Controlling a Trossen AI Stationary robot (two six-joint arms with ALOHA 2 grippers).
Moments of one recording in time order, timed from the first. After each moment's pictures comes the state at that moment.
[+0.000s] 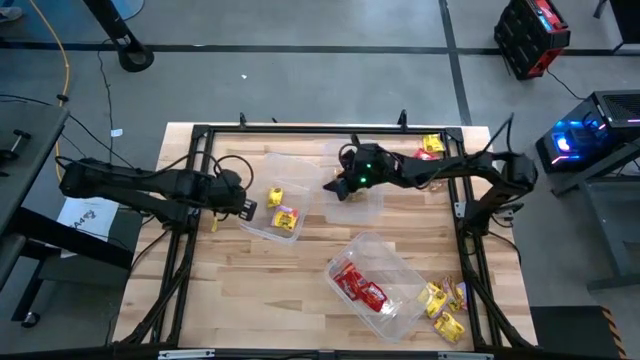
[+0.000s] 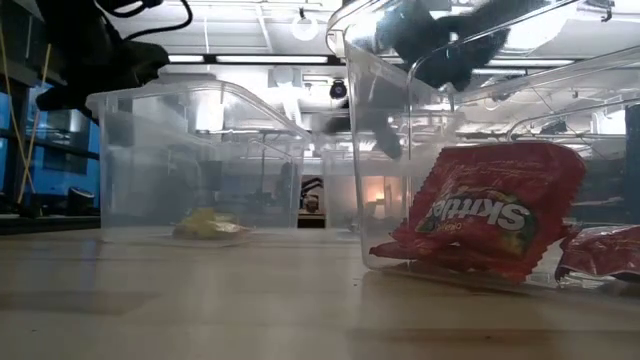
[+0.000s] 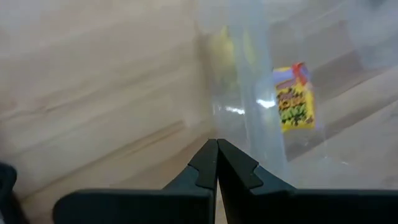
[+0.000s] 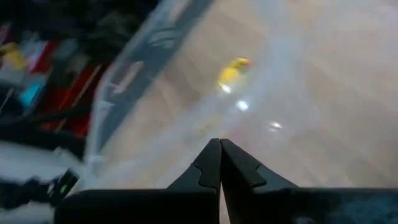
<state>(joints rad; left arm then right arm) -0.06 0.99 0.76 -0.99 -0.32 -1.18 -0.25 1.62 0.96 0.17 -0.27 0.72</state>
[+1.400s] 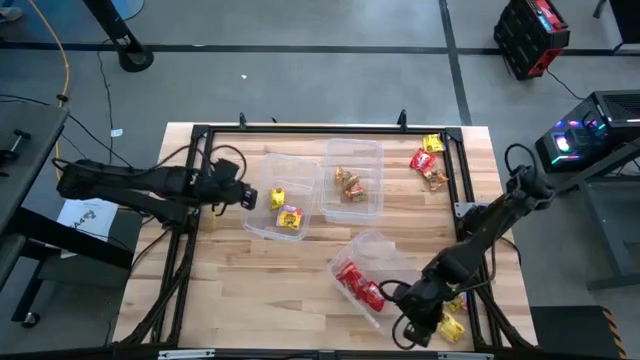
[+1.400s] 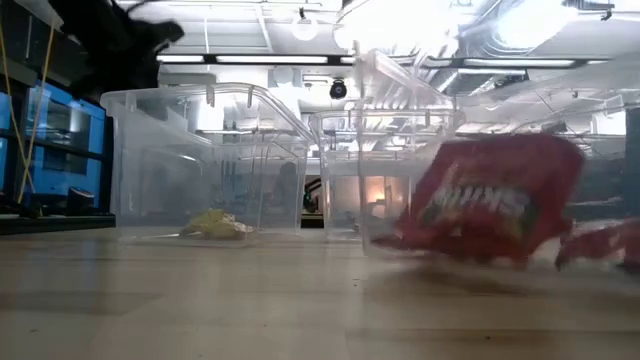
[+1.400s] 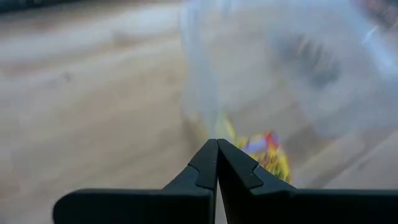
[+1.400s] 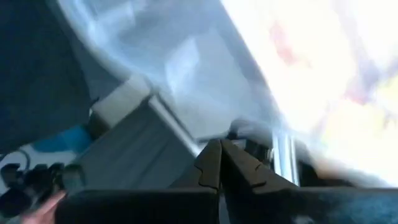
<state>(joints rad) -0.06 0.93 0.80 -0.88 -0.56 -1.06 0.74 1.56 1.16 -0.64 -0.49 1.45</state>
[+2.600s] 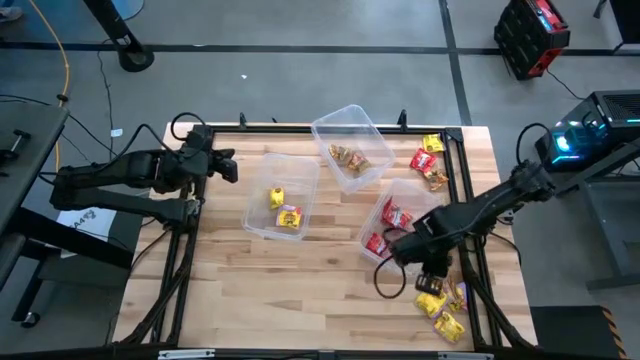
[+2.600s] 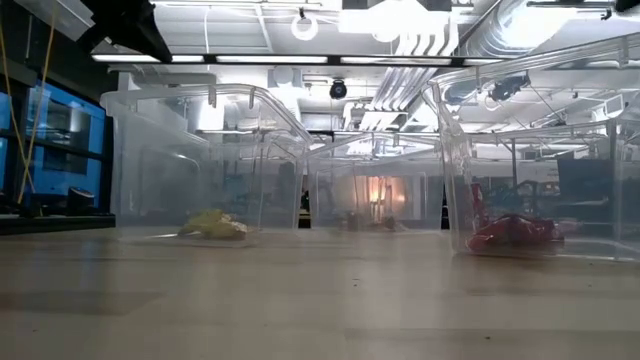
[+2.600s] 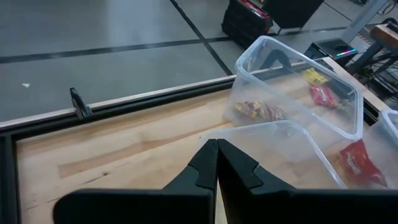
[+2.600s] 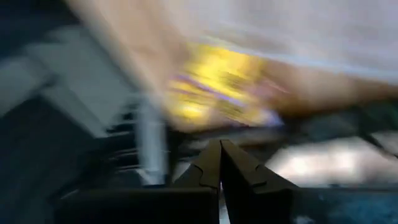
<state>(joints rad) 0.06 0.76 0.95 -0.88 -0.73 -0.80 0.46 1.50 1.37 -1.54 -0.46 0.88</state>
